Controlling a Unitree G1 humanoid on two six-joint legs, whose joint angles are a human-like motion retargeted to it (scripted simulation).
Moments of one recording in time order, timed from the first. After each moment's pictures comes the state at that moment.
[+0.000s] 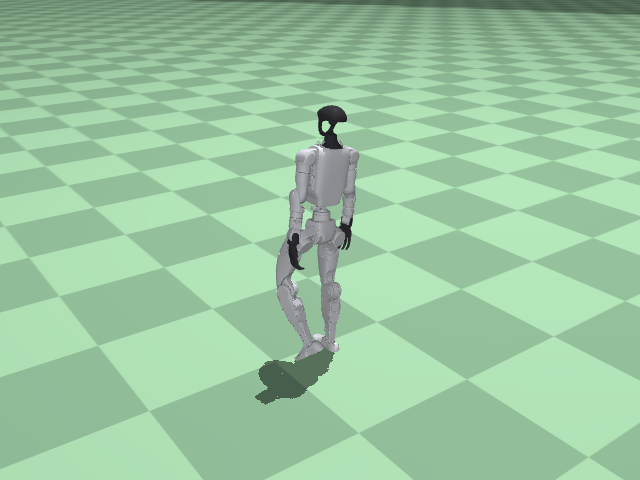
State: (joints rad) left arm 0.16 0.17 0.14 1.58 0.47 -0.10 -0.18; right arm -0.04 -0.21 -0.34 1.49 -0.74 -0.11 0.01; waist -0.11 -0.01 -0.10; left_leg -0.39 -0.06 0.19 0.83 0.14 -0.03; right_leg -0.08 -0.16 -0.20 0.02 -0.06 0.07
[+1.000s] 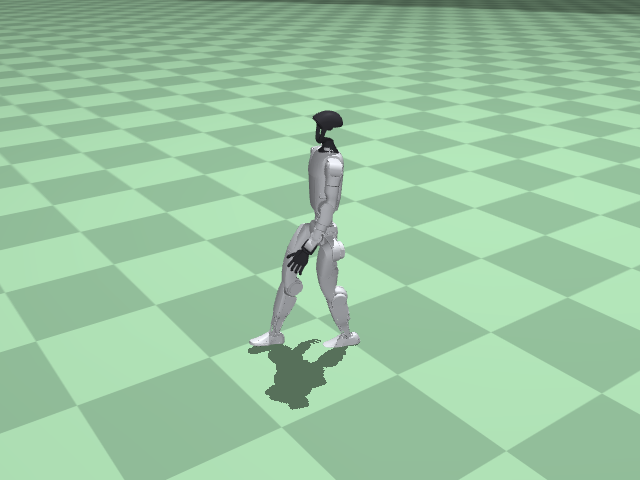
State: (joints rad) left arm -0.11 0.14 0.01 1.31 0.49 -0.26 -0.11; right arm 0.17 -0.17 -0.40 1.62 -0.83 -0.11 0.05; waist -0.19 0.01 -0.06; left_leg 0.16 -0.25 -0.23 0.14 -0.14 0.22; right_leg -0.36 -0.04 0.11 0.01 0.09 0.16
